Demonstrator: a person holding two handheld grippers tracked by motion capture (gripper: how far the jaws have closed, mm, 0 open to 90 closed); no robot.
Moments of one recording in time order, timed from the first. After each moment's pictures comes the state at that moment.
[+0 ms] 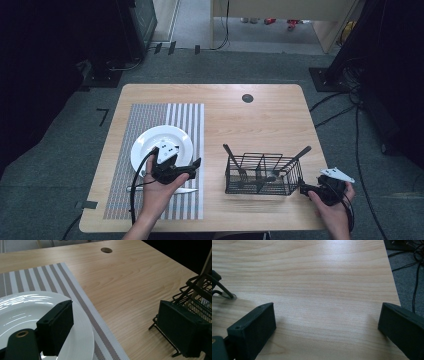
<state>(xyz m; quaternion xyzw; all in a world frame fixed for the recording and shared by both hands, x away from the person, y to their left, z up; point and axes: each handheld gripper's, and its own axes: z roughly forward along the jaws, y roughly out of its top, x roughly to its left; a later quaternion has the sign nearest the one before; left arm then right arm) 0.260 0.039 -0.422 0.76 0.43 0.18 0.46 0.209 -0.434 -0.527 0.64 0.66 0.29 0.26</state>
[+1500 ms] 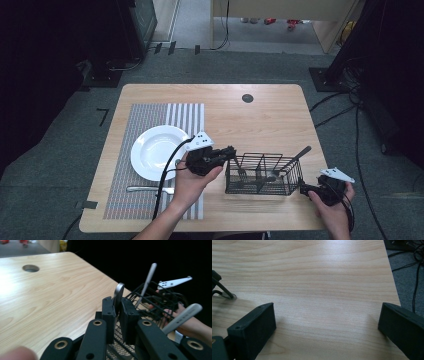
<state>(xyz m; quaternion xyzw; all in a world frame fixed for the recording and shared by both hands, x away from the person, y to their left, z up) 0.273 -0.039 -0.397 0.76 0.31 0.02 0.56 0.209 -0.434 -0.527 0.64 0.66 0.29 0.26</state>
